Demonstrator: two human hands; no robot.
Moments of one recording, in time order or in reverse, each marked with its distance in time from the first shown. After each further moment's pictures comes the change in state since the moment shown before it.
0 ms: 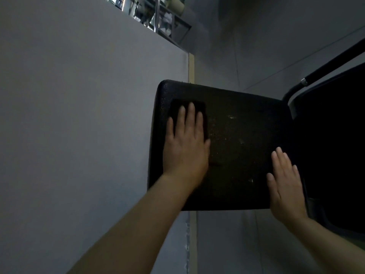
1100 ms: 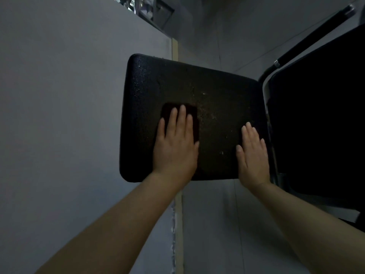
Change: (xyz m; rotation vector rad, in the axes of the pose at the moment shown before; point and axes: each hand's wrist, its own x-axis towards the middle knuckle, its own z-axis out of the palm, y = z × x) left_hand -0.046 0.042 0.008 0.042 -0.077 0.021; right_hand -0.002 -0.005 -0.002 0.014 0.011 0.017
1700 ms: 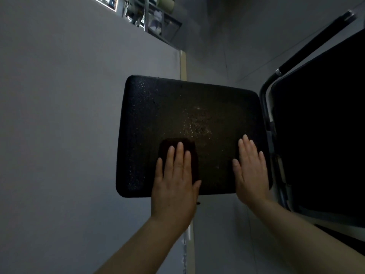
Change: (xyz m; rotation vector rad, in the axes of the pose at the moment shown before) left_hand -0.043 0.023 0.024 -0.065 0.025 0.022; right_hand 0.002 0.004 0.002 -0.001 -0.001 -0.006
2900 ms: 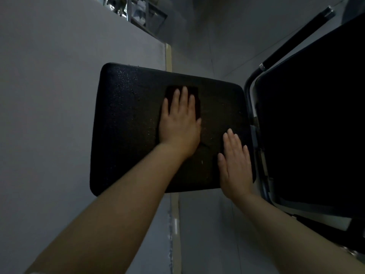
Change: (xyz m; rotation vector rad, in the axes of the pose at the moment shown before) left_hand 0.135 0.027 -0.023 0.068 -0.021 -0.021; right_hand 0.000 0.004 0.002 0.041 0.046 -0.032
